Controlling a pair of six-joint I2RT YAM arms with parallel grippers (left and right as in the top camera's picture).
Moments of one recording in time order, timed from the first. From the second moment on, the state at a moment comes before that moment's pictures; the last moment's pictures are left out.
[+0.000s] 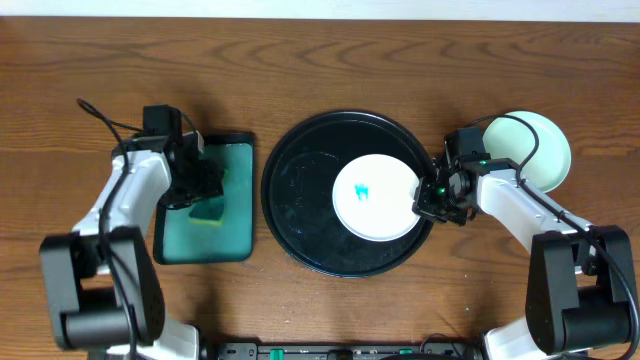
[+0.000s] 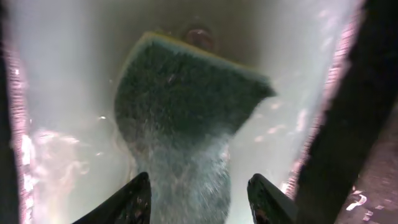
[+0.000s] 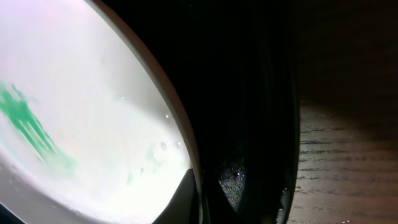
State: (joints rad) left arm 0.10 1.71 1.04 -0.77 0.18 -0.15; right arm 0.14 1.71 0.90 -0.63 -0.30 0.46
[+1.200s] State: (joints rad) left arm 0.10 1.53 1.04 -0.76 0.18 -0.15; right arm 0.14 1.71 0.90 -0.66 -0.31 0.46
